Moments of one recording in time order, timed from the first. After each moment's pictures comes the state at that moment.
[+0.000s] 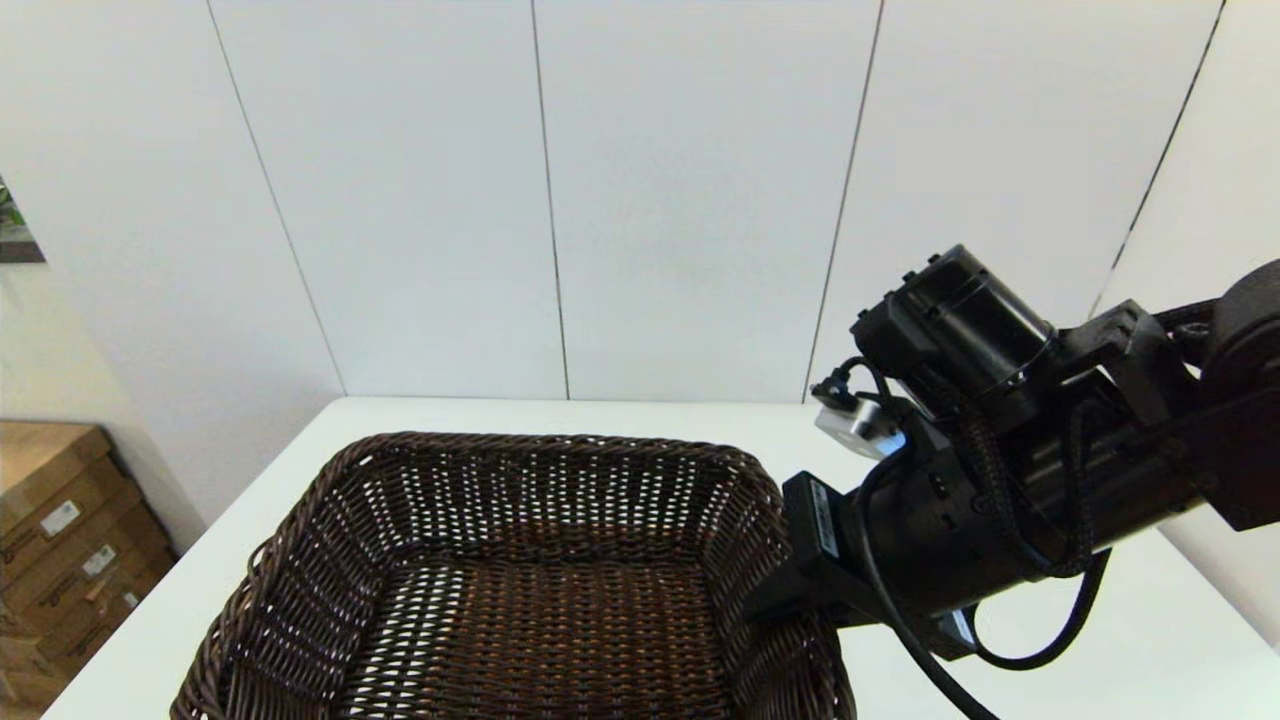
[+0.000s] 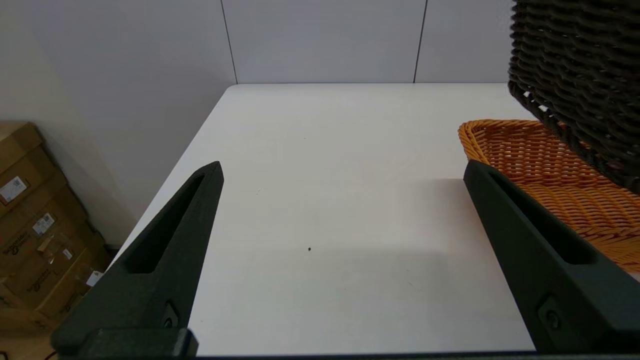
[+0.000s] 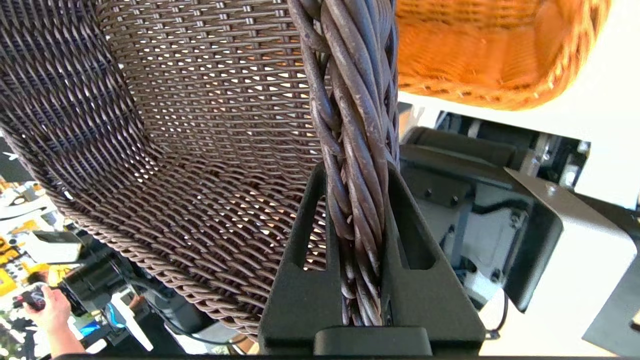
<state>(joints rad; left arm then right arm) 0.01 0.00 0.00 0.00 0.00 -0.01 0.74 1.68 -1.26 0.57 0.37 0.97</state>
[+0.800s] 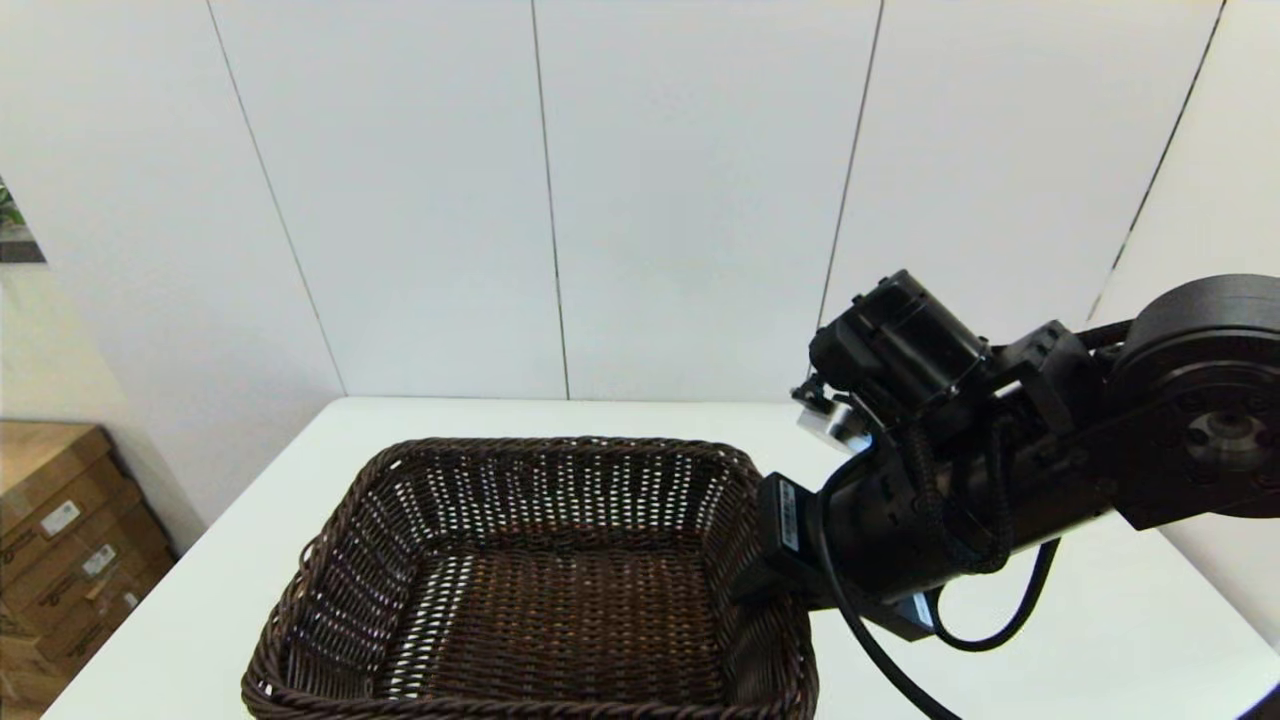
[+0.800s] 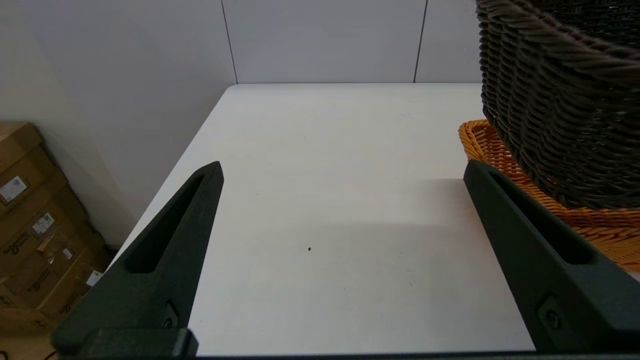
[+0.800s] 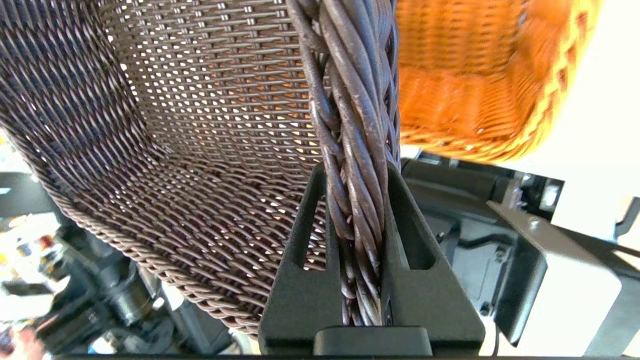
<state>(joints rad) 0.01 0.00 0.00 0.00 0.00 -0.01 0.73 1.74 -1.26 0.52 0.28 0.96</state>
